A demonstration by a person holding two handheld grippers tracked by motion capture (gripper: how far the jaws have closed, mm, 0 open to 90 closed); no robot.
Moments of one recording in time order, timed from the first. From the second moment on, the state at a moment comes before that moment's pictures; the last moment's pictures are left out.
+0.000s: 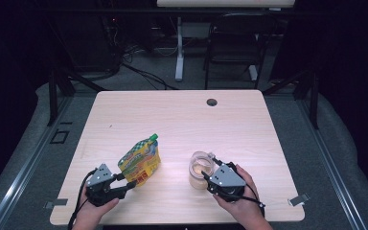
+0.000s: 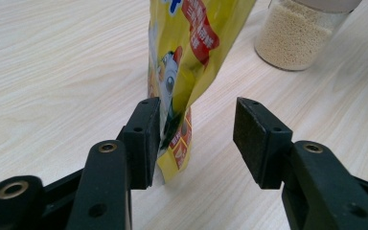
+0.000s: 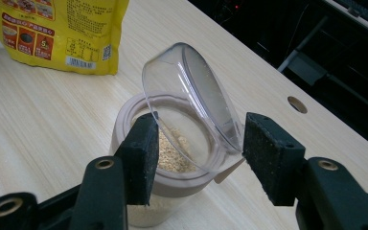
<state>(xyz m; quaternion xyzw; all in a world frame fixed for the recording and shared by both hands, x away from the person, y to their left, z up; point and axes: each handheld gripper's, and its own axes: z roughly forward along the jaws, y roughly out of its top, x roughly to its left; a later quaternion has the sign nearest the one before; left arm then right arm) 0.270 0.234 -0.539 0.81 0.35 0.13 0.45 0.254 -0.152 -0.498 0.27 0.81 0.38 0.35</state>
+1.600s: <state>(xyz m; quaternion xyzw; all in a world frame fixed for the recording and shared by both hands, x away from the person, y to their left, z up) 0.253 0.249 -0.539 0.81 0.36 0.14 0.45 0.247 -0.189 -0.495 0.33 0.80 0.41 0.29</state>
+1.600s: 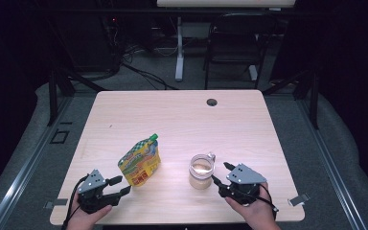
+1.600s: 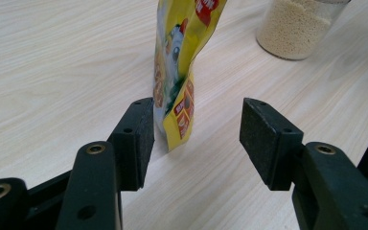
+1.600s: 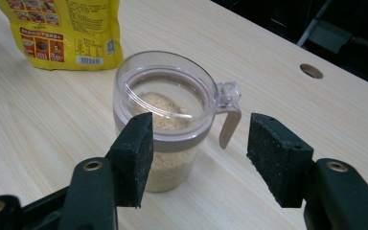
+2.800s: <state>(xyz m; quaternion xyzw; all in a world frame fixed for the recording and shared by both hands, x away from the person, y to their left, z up) 0.253 0.303 -0.543 0.77 0.43 0.16 0.44 0.260 -0.284 -0.536 0.48 0.73 0.41 0.25</state>
